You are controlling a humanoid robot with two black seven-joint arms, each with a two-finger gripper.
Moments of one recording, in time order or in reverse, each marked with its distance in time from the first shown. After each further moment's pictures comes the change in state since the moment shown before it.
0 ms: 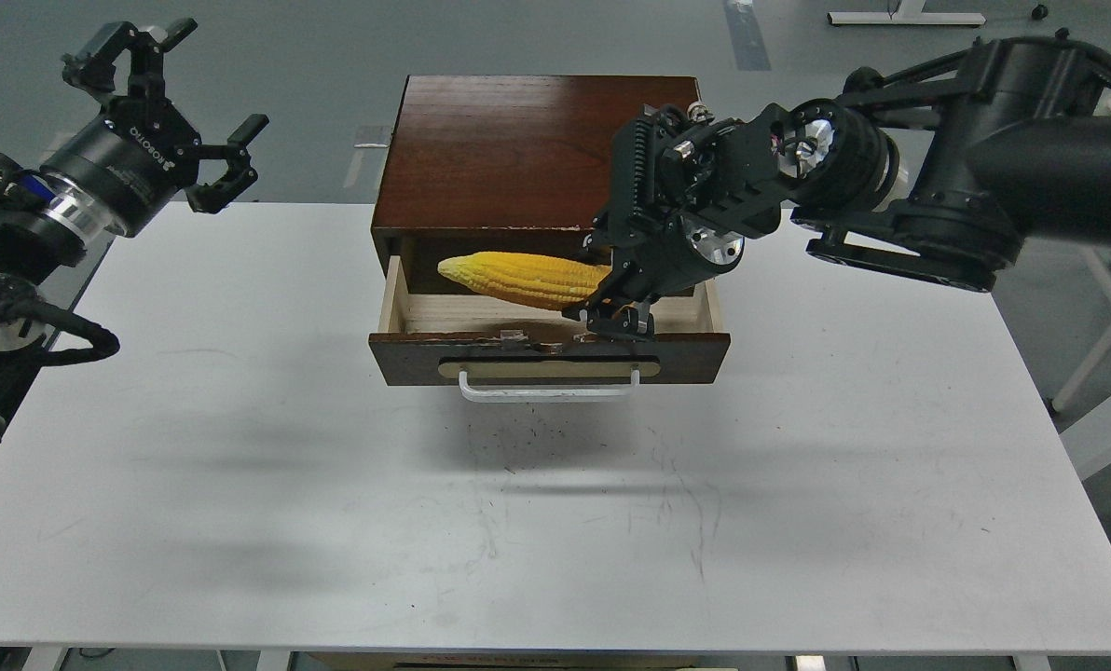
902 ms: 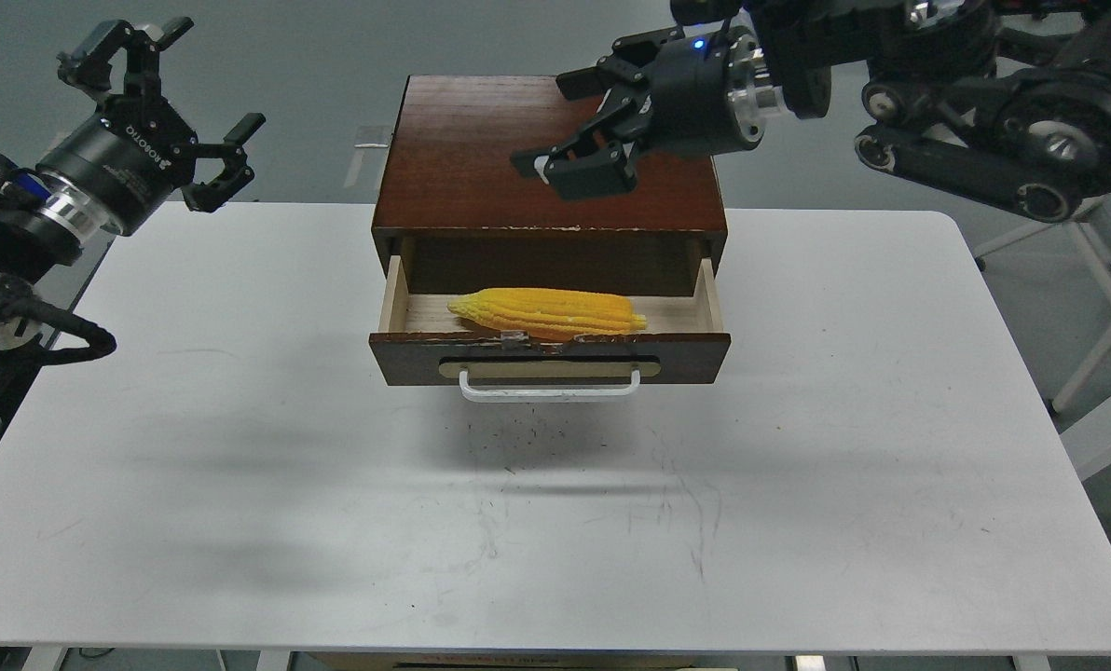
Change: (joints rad) left arm -0.001 0.005 -0.001 0.000 0.000 0.000 0.000; right arm 0.027 -0.232 0.223 0.025 0.551 -0.017 0.000
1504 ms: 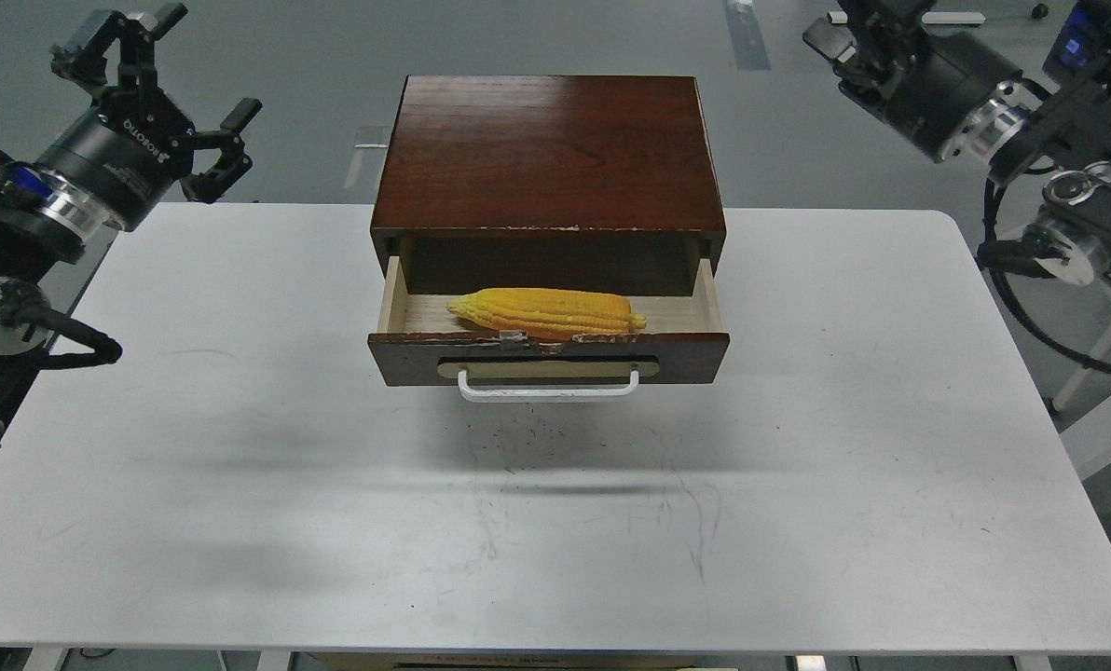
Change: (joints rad) left arm 0.002 -0.008 0.009 0.000 0.077 0.000 -0.107; right arm -0.716 -0.245 0.627 -0.048 0.721 -0.008 0.000
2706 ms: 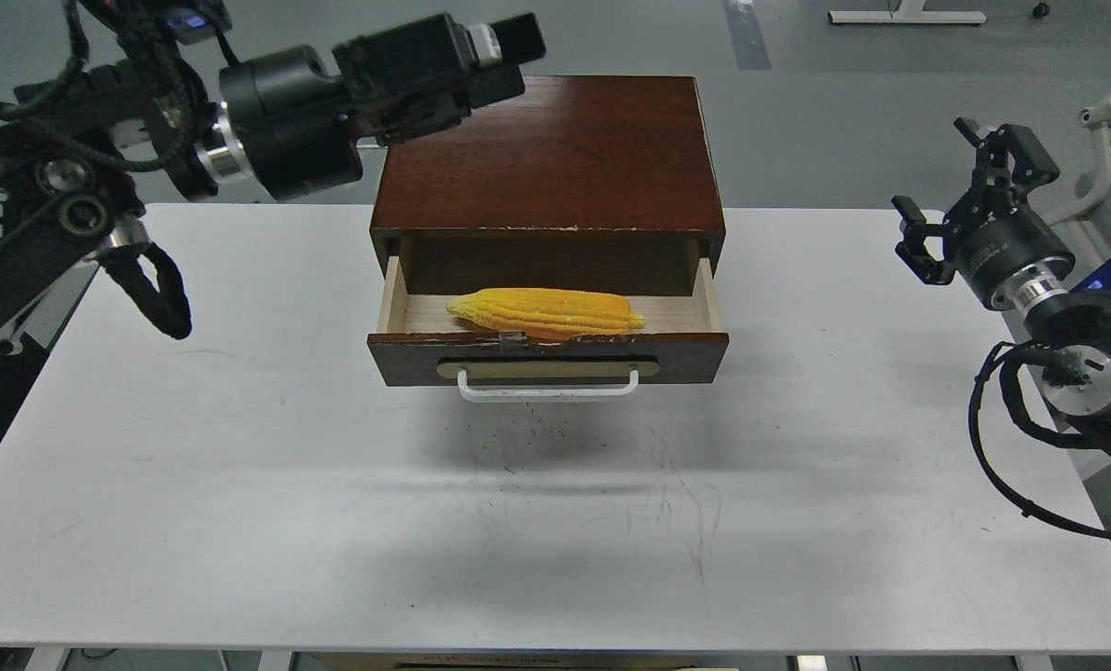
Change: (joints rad) left arm -0.190 -0.049 0.041 -0.592 1.042 0.000 -0.095; right arm -0.240 0.041 0.013 -0.183 0.601 0.202 0.000
